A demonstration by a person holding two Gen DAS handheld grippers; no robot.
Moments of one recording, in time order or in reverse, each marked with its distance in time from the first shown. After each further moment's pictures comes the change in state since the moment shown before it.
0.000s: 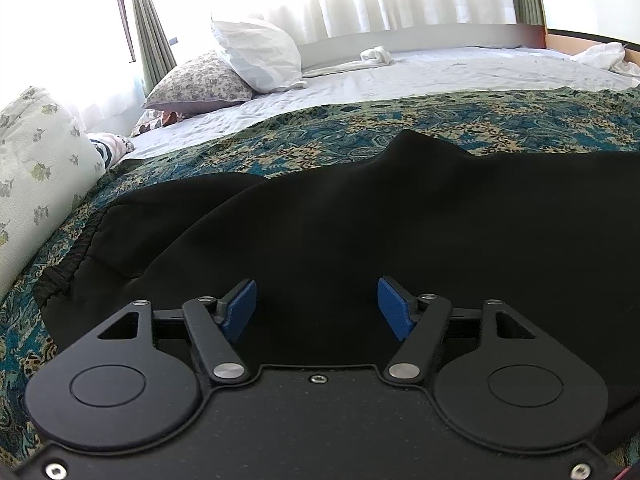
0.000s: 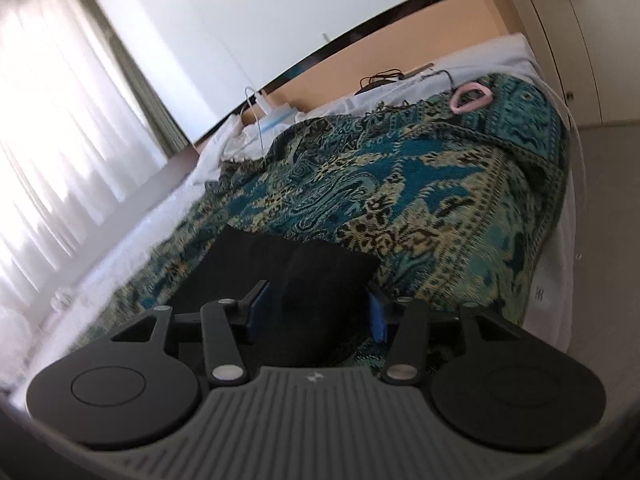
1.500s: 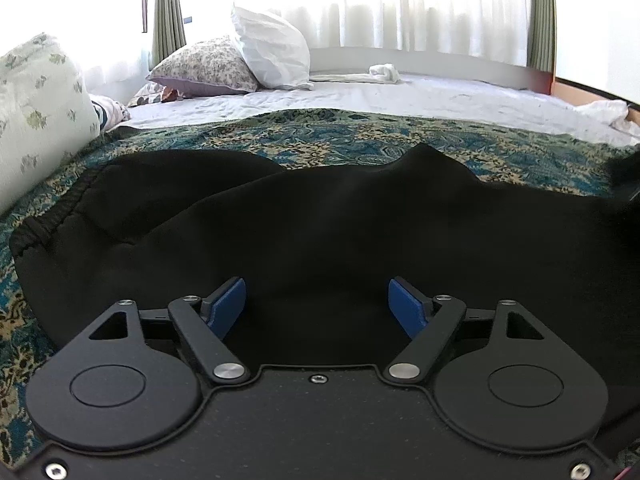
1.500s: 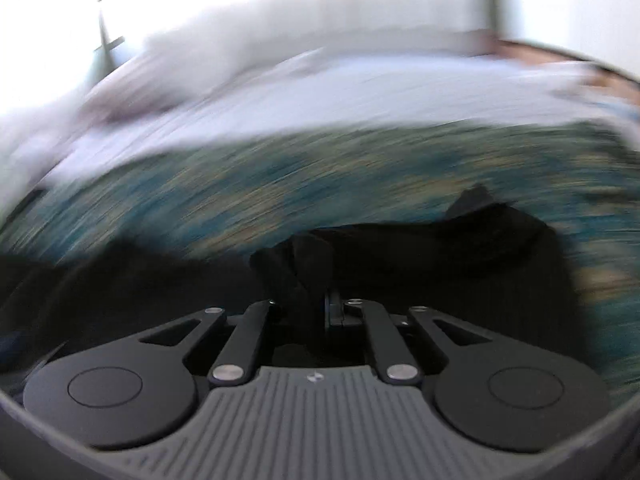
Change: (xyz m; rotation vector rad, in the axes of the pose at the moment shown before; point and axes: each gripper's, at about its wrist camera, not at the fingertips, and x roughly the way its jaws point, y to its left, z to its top) left arm 0.009 0.022 -0.011 -0.172 -0.028 -0.082; right arm -0.063 0.334 -0.180 -0.813 0.461 0.564
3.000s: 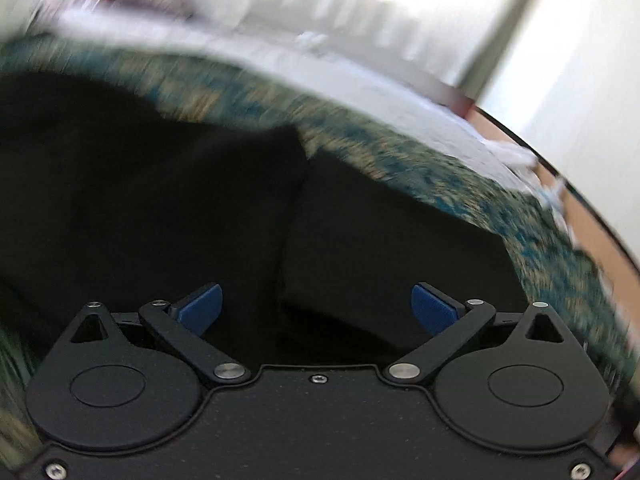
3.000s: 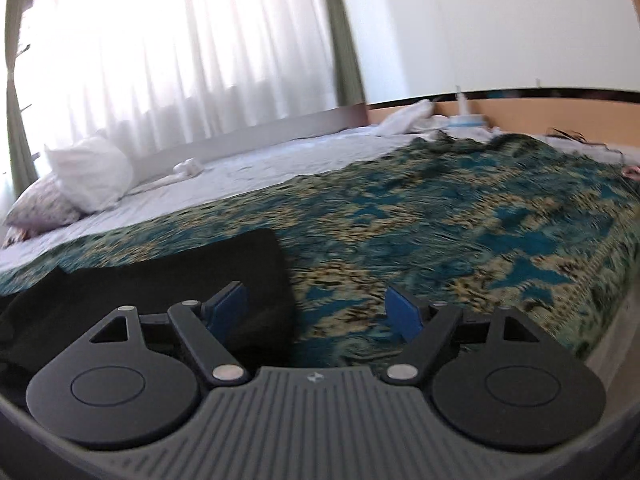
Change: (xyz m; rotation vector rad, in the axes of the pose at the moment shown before) left arm -0.036 -0.019 0.006 -0.319 0.173 -0.383; right arm -0.127 -0.094 -0.131 0.288 -0.394 -0.360
